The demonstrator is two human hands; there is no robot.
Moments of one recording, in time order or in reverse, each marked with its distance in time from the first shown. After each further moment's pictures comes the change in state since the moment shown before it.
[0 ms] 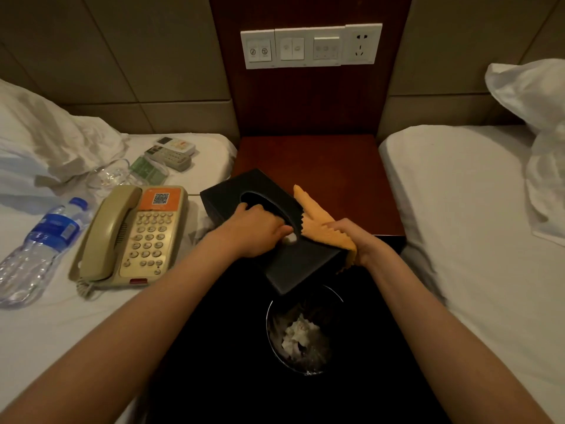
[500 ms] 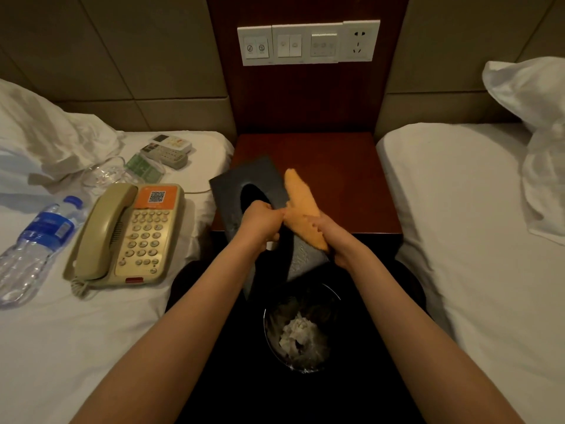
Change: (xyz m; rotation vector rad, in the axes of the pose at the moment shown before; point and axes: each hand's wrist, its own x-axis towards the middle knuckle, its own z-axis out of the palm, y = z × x) left_hand 0.020 0.020 0.015 -1.048 0.232 -0.494; right_hand 0.024 0.003 0.027 0.051 0.060 -0.233
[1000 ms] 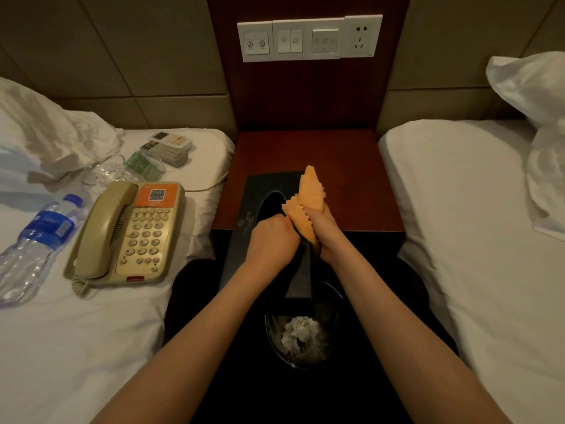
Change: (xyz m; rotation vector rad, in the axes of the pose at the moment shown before) left_hand -0.023 -0.018 0.016 0.524 0.084 0.338; right_hand 0.012 0.004 0.018 0.251 0.215 -0.065
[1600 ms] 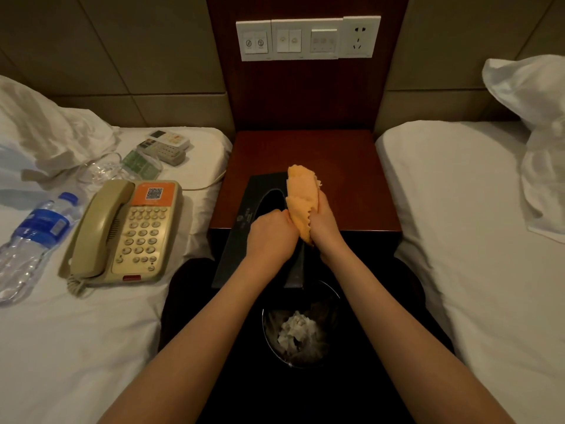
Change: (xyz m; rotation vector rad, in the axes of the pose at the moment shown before) left_hand 0.007 -0.001 0.007 -0.006 0.057 -0.002; right_hand -0.001 0.001 0.005 -0.295 0.083 -0.270
